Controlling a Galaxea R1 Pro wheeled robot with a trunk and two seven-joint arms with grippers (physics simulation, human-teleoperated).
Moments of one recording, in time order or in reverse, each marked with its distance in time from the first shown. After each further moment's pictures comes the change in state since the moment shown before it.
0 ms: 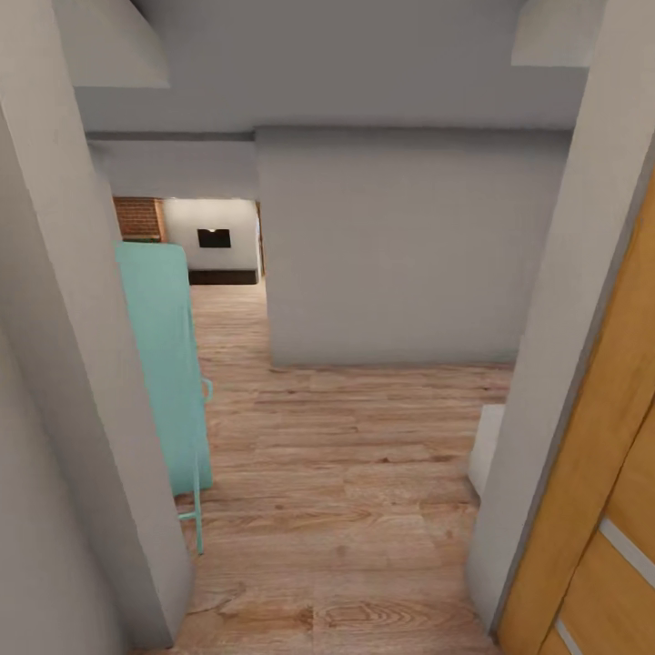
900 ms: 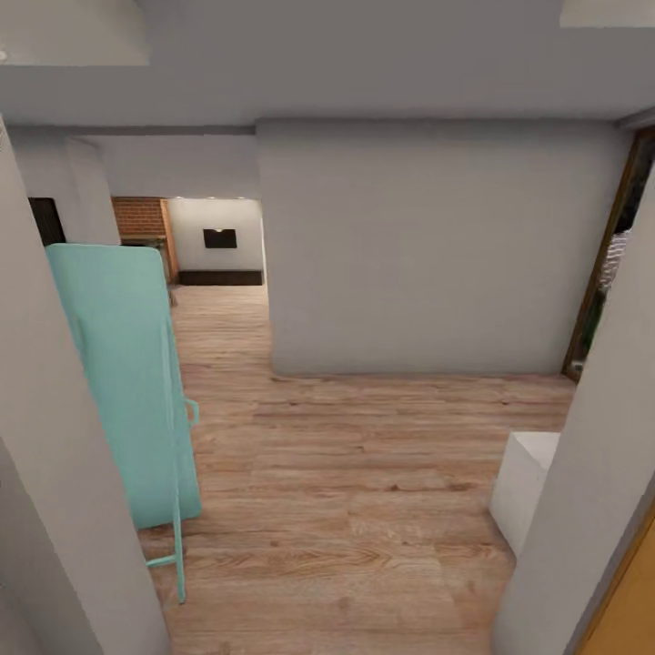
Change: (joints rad) left arm 0.000 0.000 0.000 0.000 0.000 0.001 0.000; right arm 0.000 0.004 0.000 0.000 0.000 0.000 0.000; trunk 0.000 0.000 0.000
